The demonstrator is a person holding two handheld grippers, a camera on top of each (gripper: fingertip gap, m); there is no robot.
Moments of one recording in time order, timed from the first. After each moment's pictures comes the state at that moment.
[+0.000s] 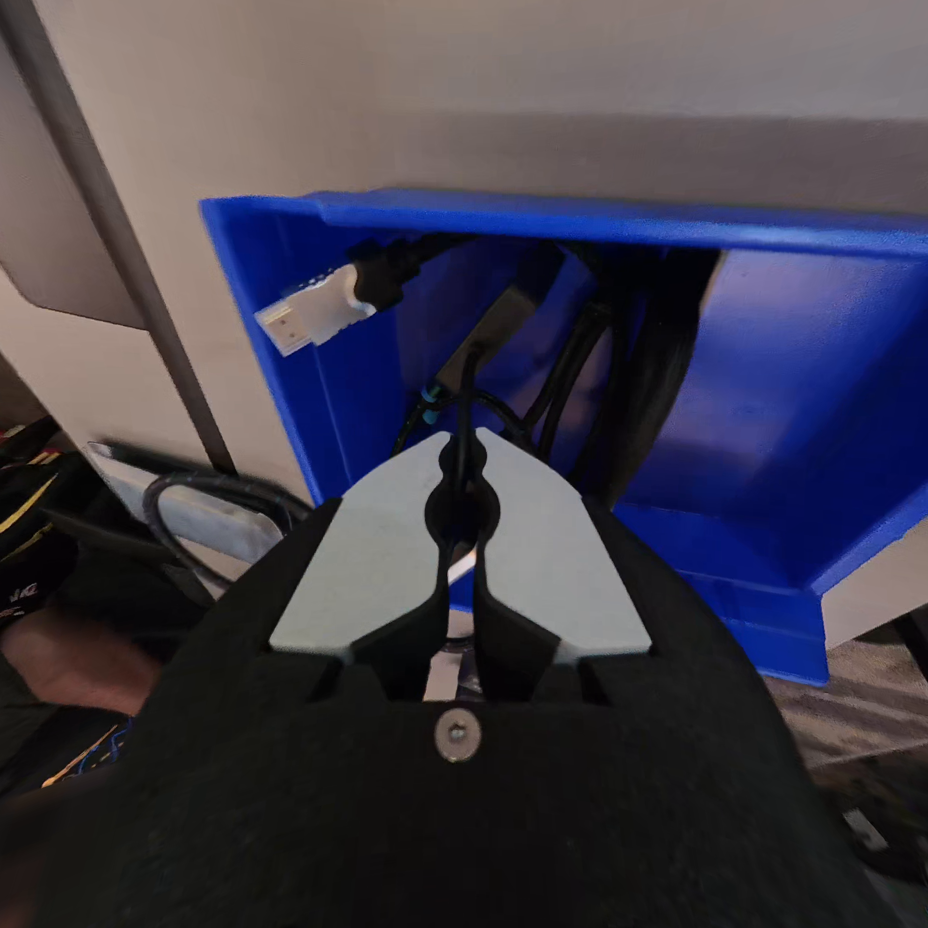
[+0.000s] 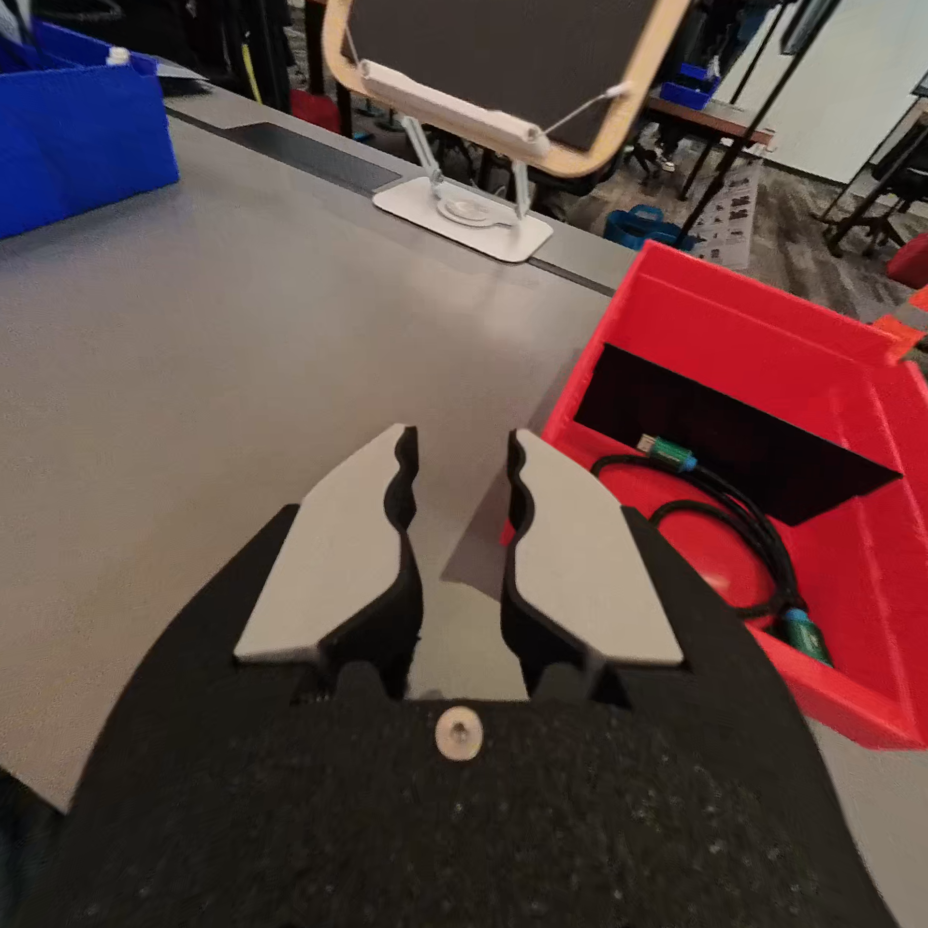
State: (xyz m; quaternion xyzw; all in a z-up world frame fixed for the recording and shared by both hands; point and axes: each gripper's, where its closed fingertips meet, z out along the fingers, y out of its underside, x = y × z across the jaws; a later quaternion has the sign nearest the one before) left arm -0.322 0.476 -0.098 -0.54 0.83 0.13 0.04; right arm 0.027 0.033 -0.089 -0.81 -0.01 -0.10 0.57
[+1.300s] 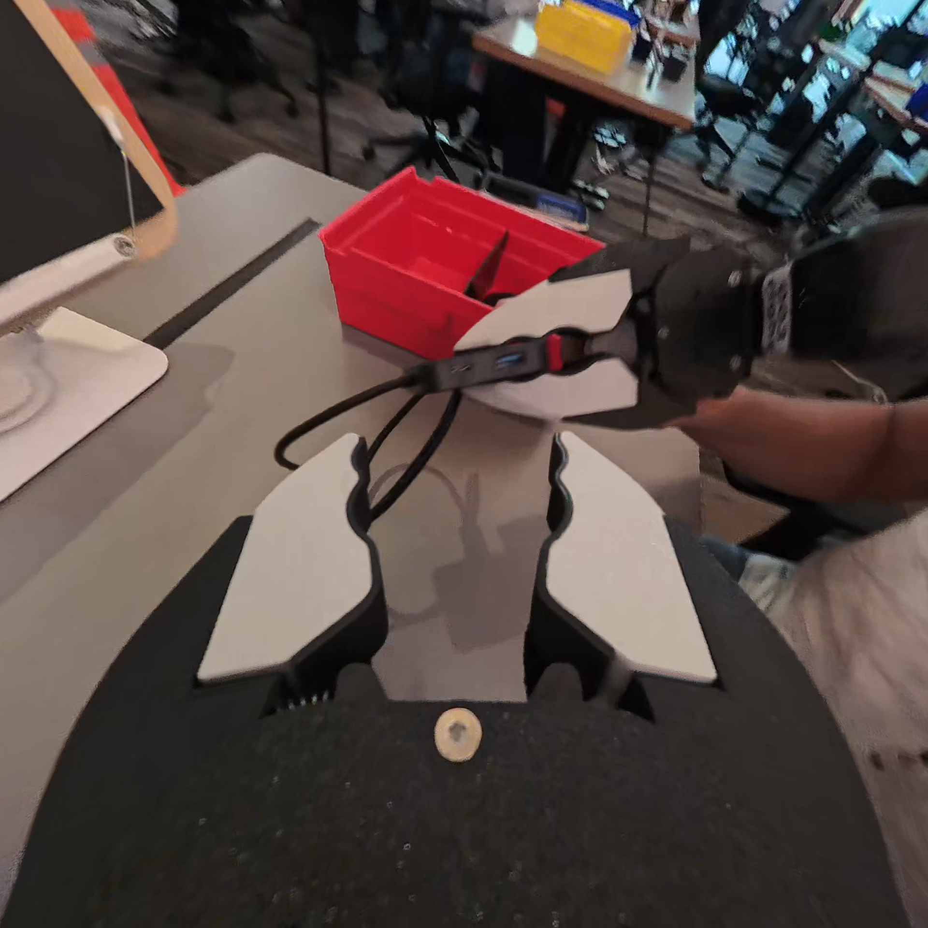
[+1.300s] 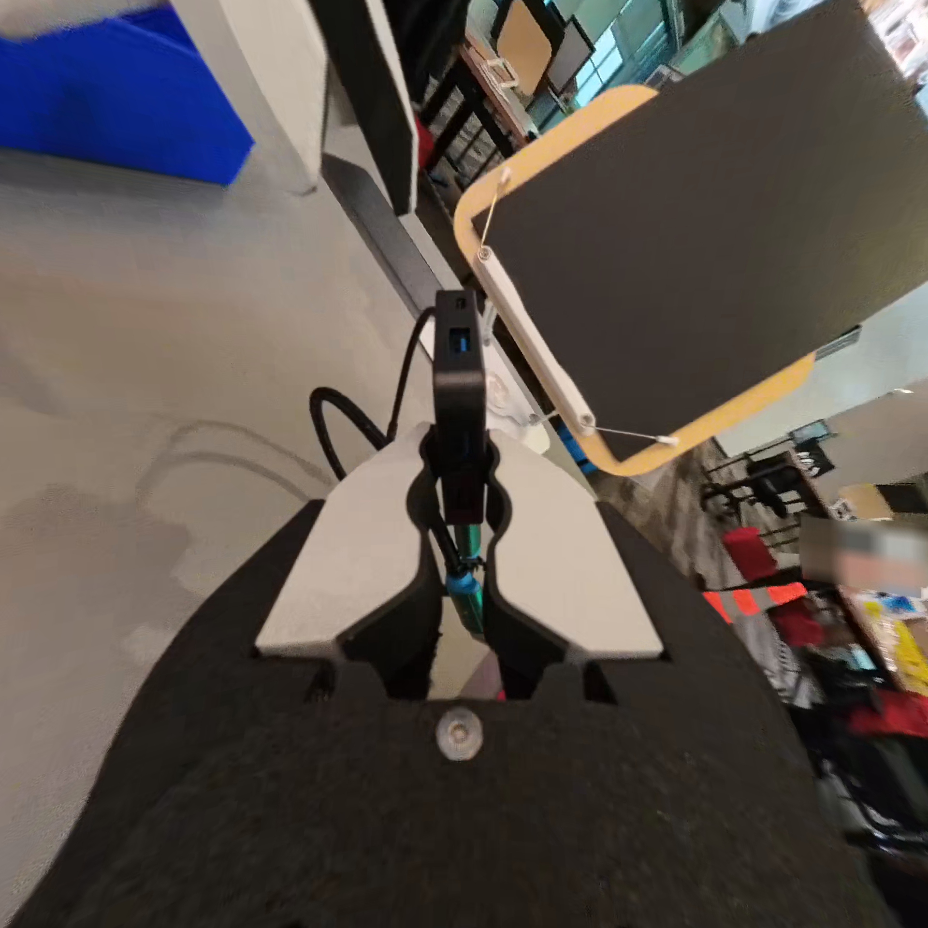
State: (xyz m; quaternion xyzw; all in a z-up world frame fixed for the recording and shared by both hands) left arm -0.096 0.212 0.003 -0.57 0.61 -0.47 0.28; right arm -0.032 0.206 -0.028 -0.74 -0.28 -0.24 0.56
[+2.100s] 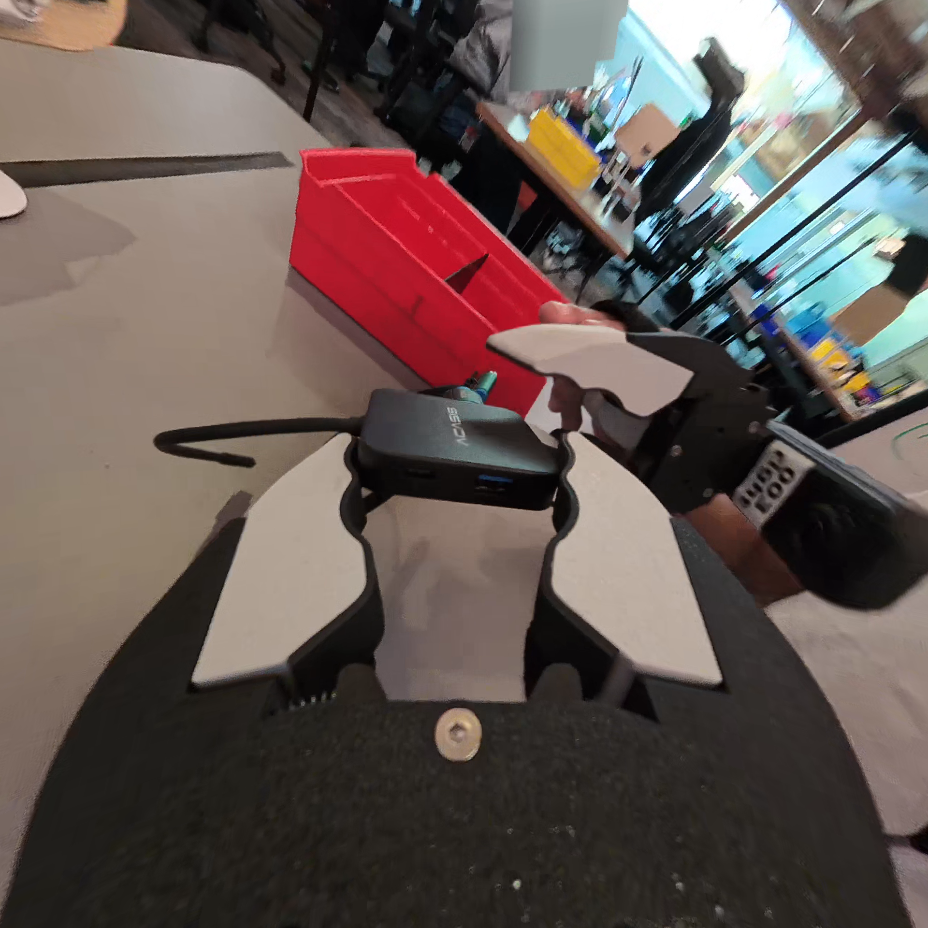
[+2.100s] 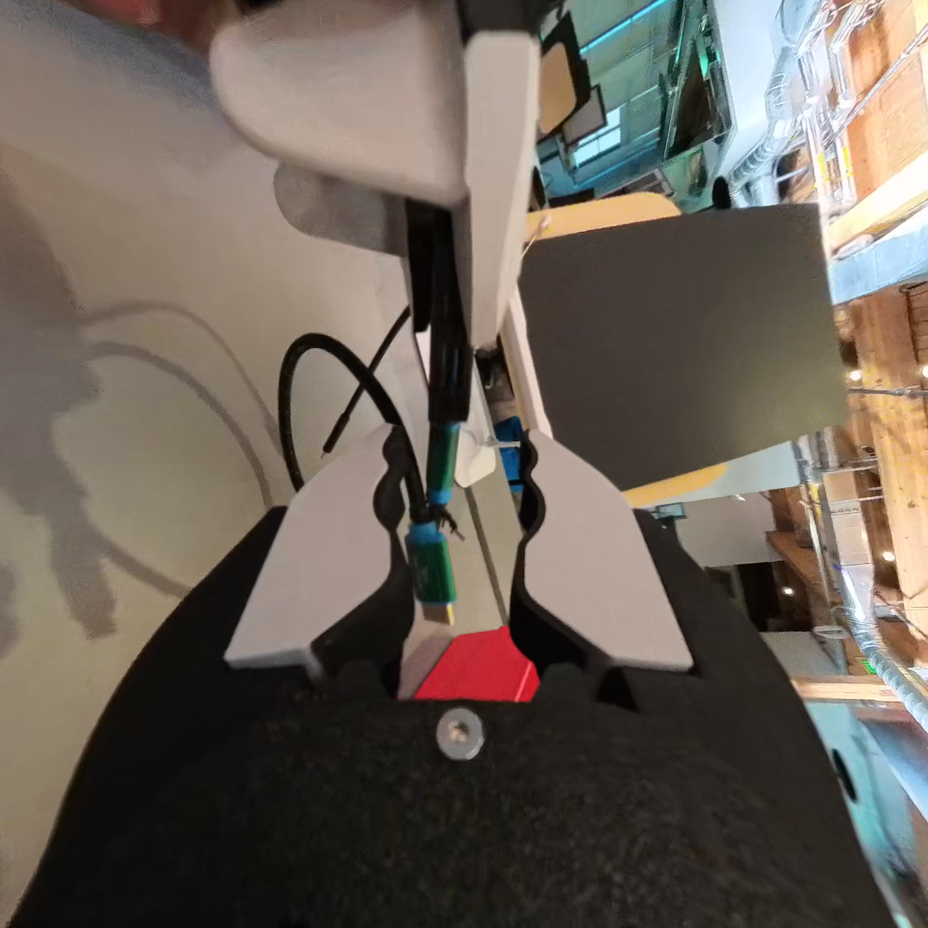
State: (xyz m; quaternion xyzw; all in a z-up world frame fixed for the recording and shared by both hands) left arm -0.094 0.202 -0.036 -0.63 0.48 -0.58 0.18; right arm -0.063 0.196 -0.043 -0.67 -0.40 -0.35 0.51
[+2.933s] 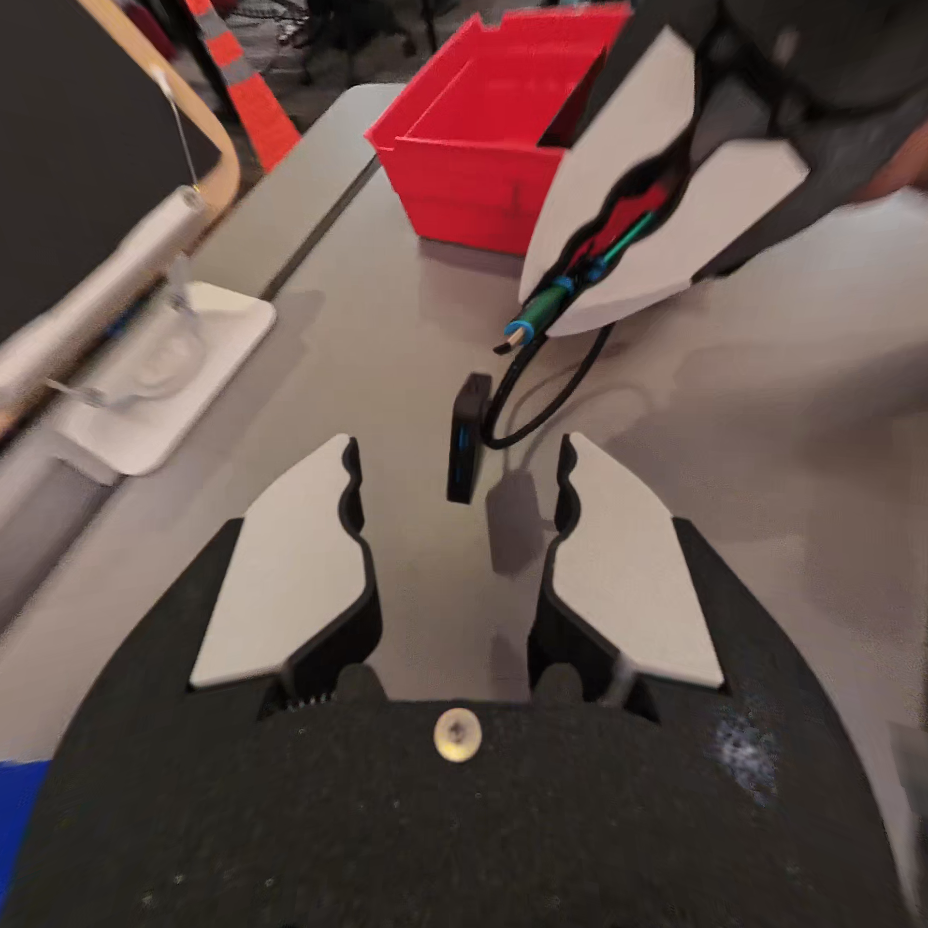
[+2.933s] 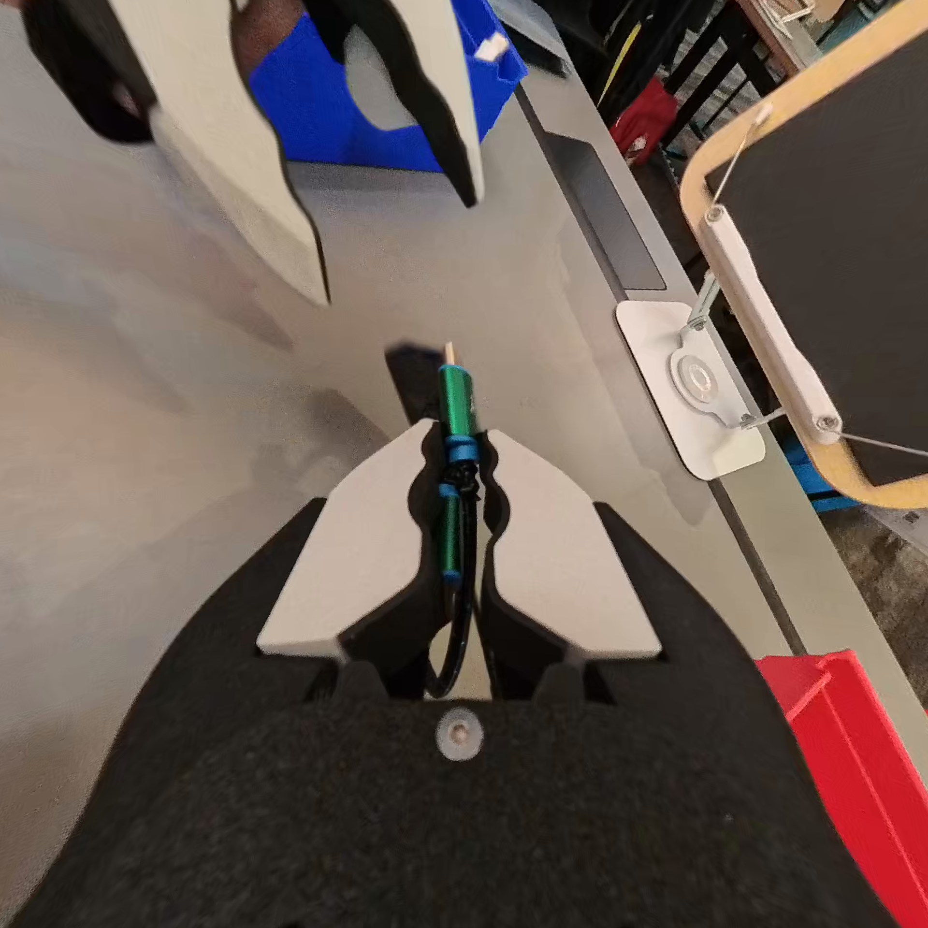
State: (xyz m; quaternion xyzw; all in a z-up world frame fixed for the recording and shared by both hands) left arm -0.120 0.200 -0.059 -0.54 0.68 -0.27 0.40; right arm -0.067 0.169 -0.070 -0.79 -0.36 -0.04 0.49
